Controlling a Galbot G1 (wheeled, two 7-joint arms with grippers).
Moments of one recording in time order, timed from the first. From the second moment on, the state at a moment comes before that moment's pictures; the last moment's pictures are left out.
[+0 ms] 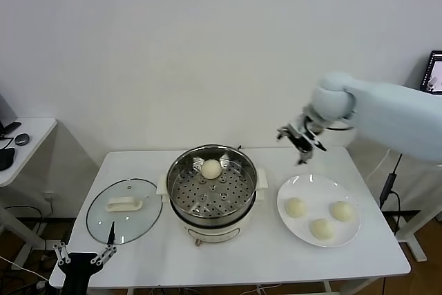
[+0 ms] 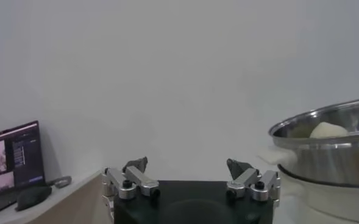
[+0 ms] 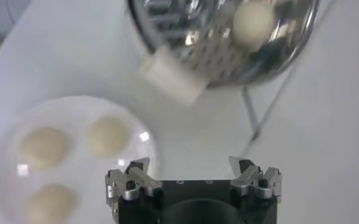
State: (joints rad) left arm 1.87 -1.34 -0.77 -2.12 -0.02 -0.29 -0.10; right arm 0.59 0.66 -1.32 1.51 0.09 -0.18 -1.07
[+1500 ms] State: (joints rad) left arm 1.87 -1.36 -0.80 -2.12 -0.02 -0.27 -0.09; right arm 0.02 0.76 -0.95 1.30 -0.09 -0.31 -1.00
